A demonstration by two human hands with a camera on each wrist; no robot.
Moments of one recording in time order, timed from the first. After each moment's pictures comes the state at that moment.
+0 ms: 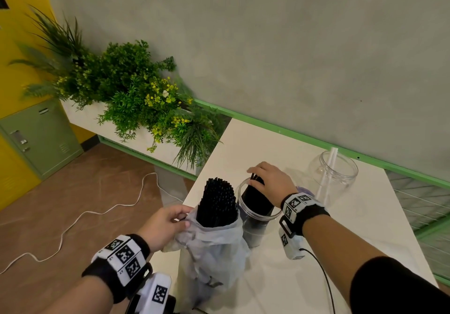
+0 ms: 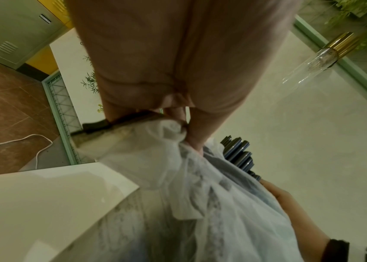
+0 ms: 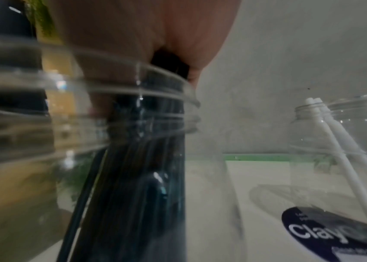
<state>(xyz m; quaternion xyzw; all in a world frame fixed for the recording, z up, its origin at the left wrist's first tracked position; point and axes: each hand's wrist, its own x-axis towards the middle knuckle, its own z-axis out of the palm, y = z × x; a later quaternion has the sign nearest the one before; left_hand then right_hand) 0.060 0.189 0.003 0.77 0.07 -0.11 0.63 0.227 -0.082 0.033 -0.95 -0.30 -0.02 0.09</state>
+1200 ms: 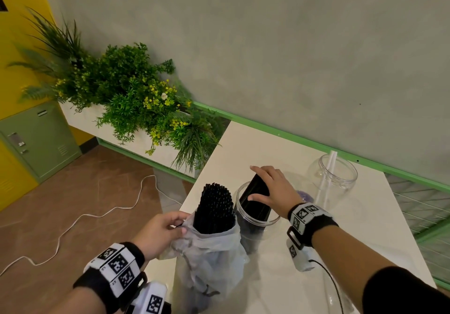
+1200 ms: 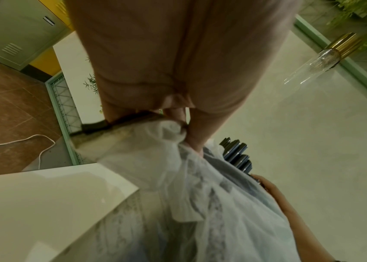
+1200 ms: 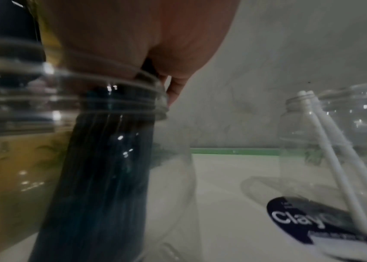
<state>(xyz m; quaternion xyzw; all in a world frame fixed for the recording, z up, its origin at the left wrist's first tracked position) 0.060 0.188 -0.003 0.76 0.08 -0.09 0.64 0.225 -0.104 0.026 -0.94 -0.31 -0.02 0.16</state>
